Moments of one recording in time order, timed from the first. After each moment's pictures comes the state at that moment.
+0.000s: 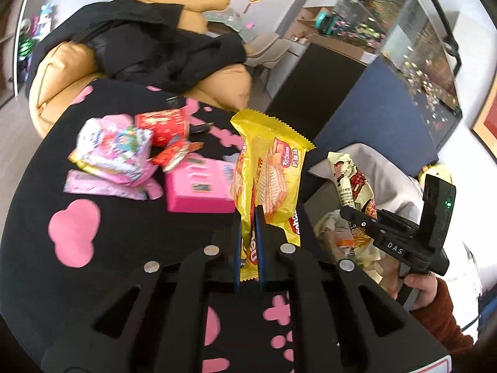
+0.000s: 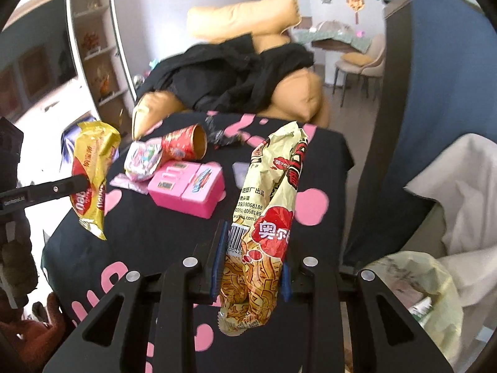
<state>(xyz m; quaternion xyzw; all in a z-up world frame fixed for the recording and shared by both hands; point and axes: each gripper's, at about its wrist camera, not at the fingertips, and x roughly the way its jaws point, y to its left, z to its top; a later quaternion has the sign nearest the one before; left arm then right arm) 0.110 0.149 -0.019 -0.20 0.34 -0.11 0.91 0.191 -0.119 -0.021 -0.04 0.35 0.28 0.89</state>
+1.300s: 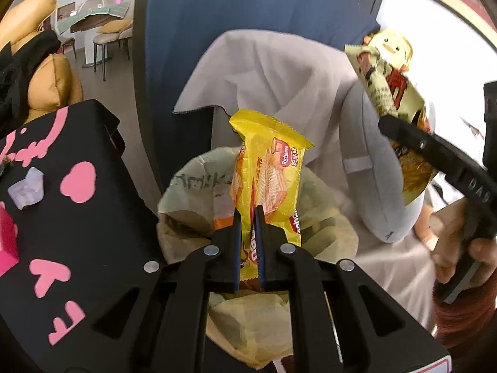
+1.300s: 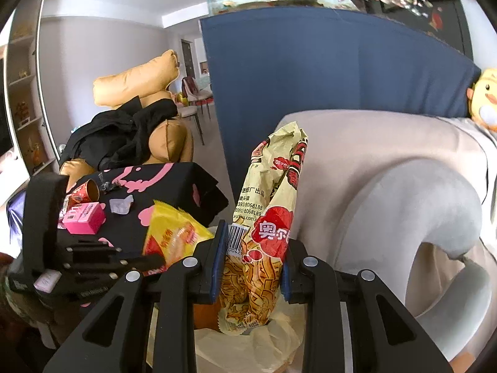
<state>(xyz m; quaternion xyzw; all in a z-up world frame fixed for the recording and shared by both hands) 0.188 -0.179 -0.081 0.02 0.41 -0.28 0.87 0.139 -0.375 -0.020 0.05 0.27 0.09 0.96</state>
